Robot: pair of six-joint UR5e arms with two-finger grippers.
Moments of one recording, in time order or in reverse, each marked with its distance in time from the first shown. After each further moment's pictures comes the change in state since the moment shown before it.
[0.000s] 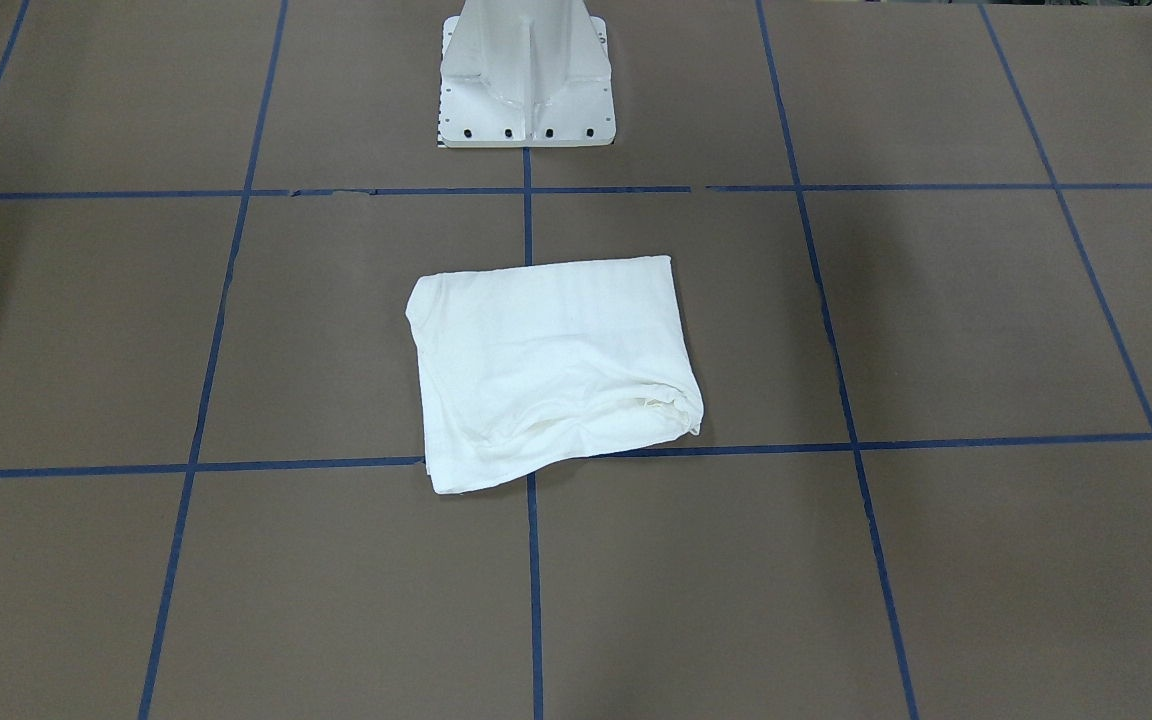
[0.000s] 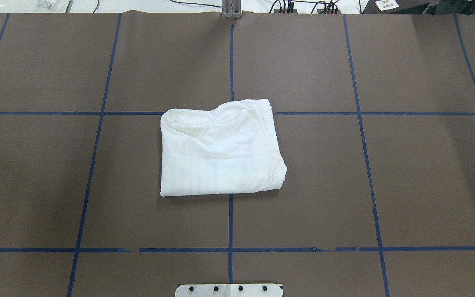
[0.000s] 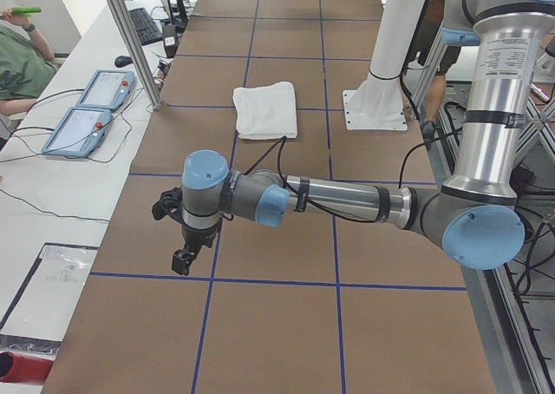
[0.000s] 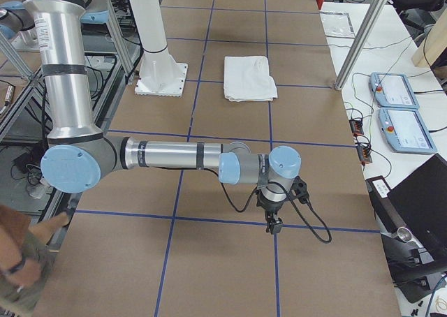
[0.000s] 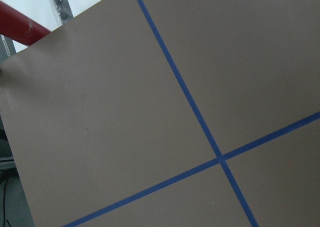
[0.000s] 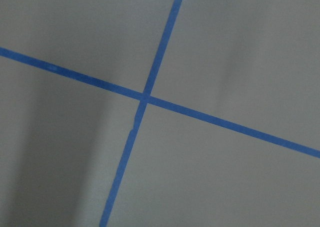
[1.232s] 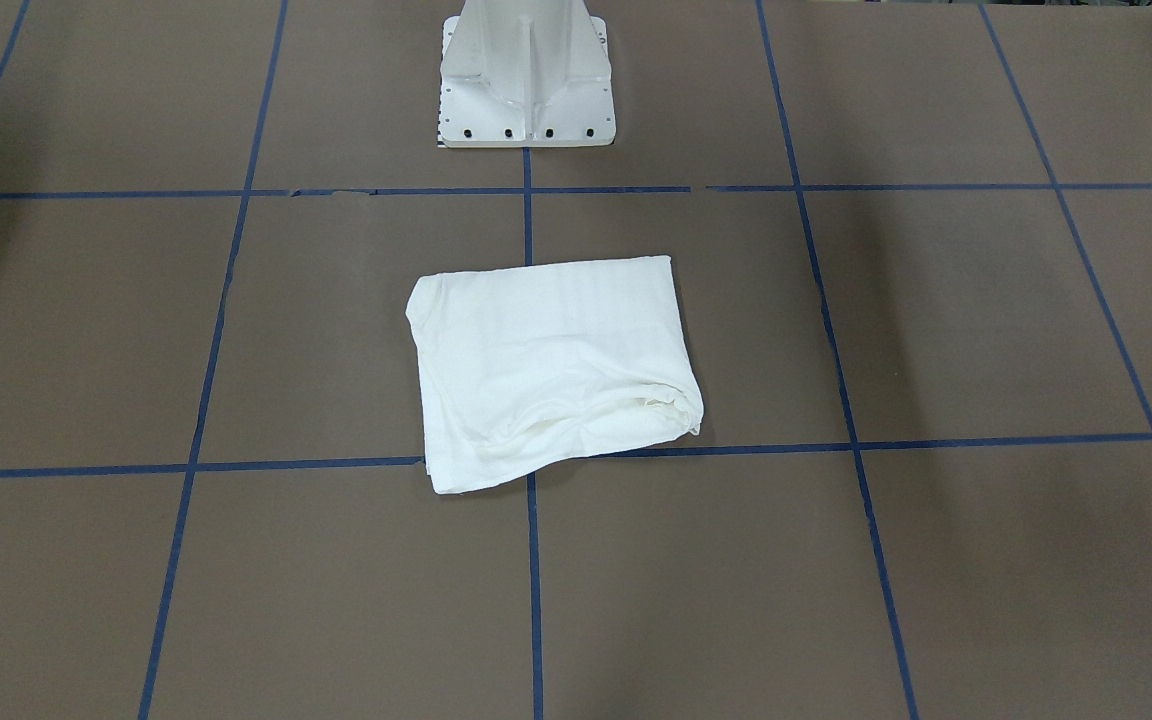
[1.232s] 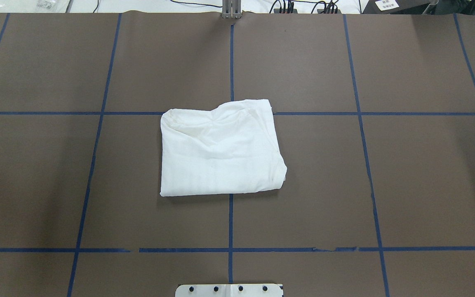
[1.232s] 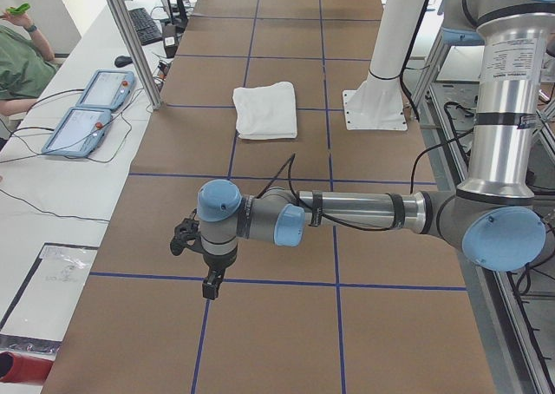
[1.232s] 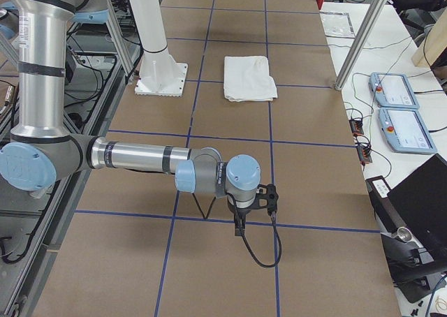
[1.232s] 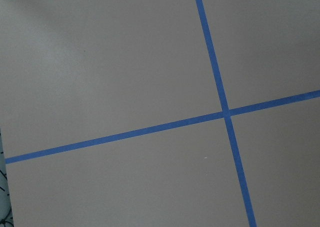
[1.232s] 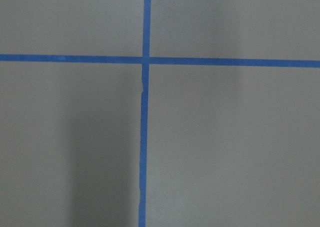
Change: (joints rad) left arm 0.000 0.043 0.015 0.066 -0.057 -0.159; right arm 0.066 -0.184 0.212 0.023 0.120 0.278
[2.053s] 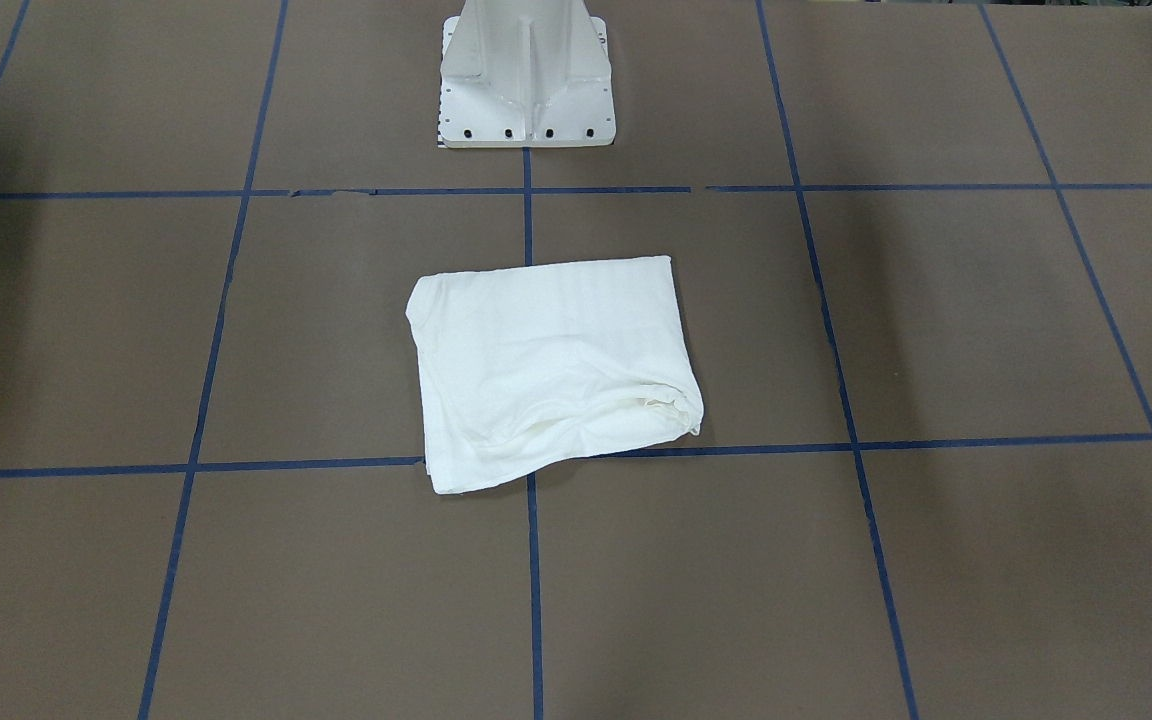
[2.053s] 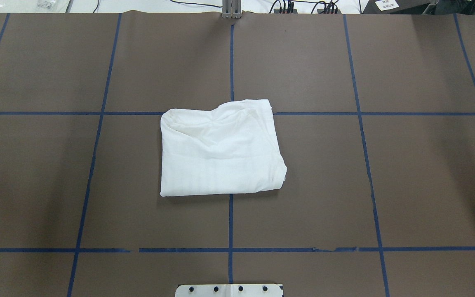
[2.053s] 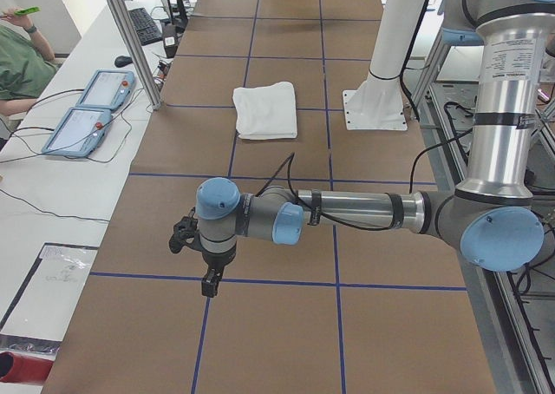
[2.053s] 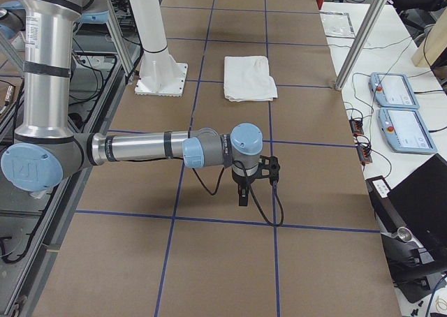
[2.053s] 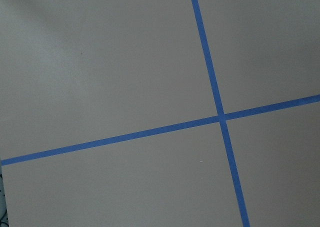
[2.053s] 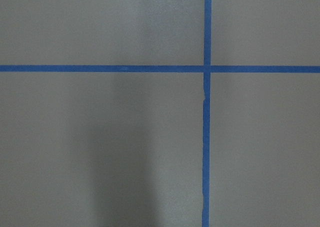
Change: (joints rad) left arm 0.002 -0.005 -0.001 0.003 -0.001 -0.002; right arm -0.127 -0.007 0.101 0.011 -0.001 0.169
